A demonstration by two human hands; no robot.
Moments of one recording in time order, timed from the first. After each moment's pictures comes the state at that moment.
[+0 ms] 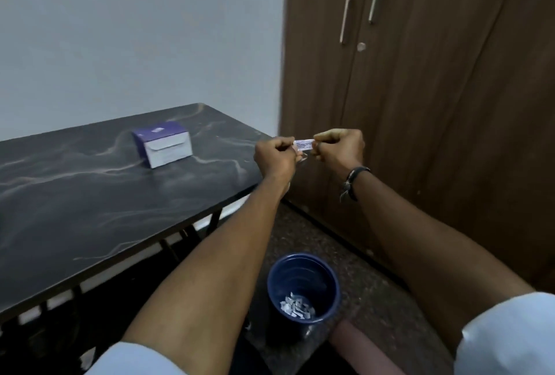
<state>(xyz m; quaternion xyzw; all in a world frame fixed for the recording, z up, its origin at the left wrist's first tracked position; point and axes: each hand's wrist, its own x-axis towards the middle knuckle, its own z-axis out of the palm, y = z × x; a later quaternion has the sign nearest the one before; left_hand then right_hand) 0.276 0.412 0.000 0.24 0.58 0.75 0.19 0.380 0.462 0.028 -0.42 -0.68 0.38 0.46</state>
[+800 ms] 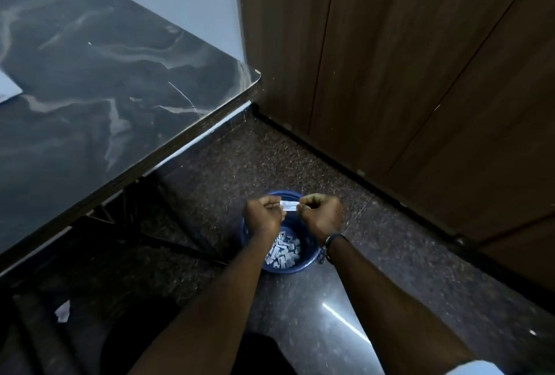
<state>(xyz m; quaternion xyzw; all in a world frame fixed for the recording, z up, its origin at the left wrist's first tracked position) 0.303 0.487 -0.295 0.15 0.77 0.52 0.34 0.406 0.534 -0.286 -0.60 -0.60 0.47 0.24</state>
